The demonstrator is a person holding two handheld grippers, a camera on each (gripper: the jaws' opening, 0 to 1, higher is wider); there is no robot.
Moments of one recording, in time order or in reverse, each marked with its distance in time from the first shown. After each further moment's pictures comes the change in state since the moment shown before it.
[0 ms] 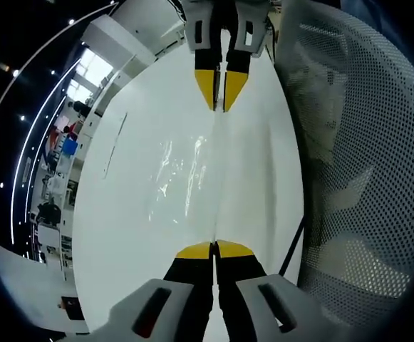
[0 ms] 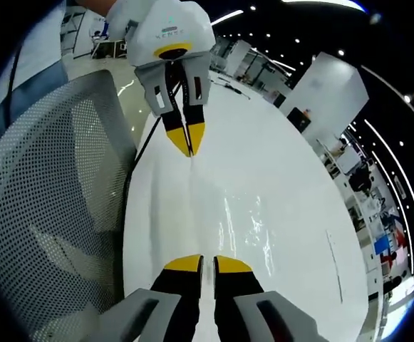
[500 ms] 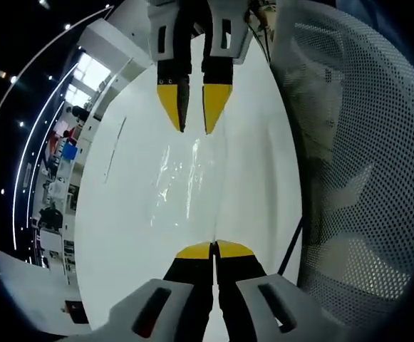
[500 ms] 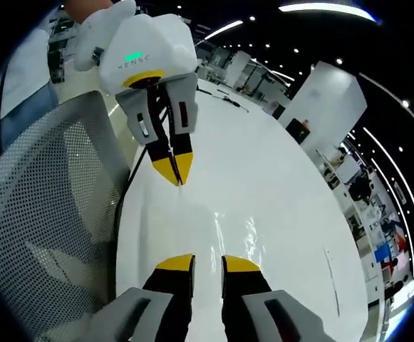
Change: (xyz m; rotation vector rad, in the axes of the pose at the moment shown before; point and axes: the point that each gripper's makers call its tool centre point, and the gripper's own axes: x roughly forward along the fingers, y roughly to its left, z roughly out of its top) left arm -0.003 -0.001 0.007 0.019 -0.005 0.003; right arm 0.014 -0.009 0.028 -0.019 -0.043 0.007
